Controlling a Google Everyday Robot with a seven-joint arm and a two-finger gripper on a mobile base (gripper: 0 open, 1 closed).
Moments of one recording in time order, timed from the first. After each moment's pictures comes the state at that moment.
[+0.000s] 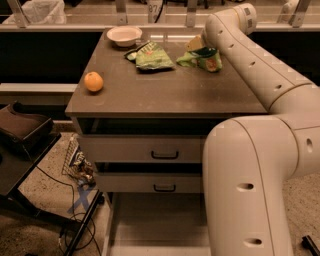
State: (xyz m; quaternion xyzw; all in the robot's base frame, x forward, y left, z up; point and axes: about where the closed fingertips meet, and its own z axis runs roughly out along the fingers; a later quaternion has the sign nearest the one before) arm 0.941 -0.213 0.869 -0.18 0.85 -0.10 0.49
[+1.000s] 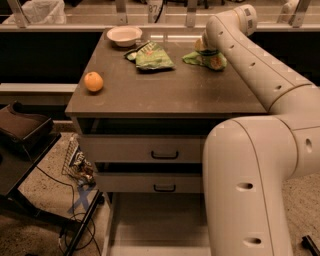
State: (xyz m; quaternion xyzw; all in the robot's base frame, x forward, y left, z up) arm 0.938 -0.216 0.860 -0.18 0.86 -0.11 0.47
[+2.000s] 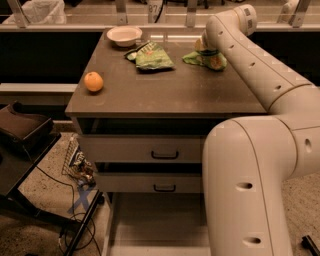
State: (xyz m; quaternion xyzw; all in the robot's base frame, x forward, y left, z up) arm 0.938 -0.216 0.861 -0.18 0.86 -0.11 0.47
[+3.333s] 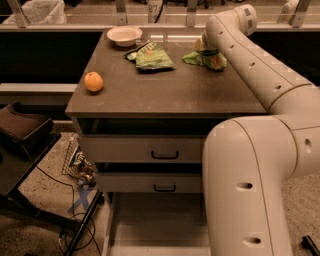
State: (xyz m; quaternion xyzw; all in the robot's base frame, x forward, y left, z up) arm 0.938 -0.216 0.862 -0.18 0.86 -0.11 0.47
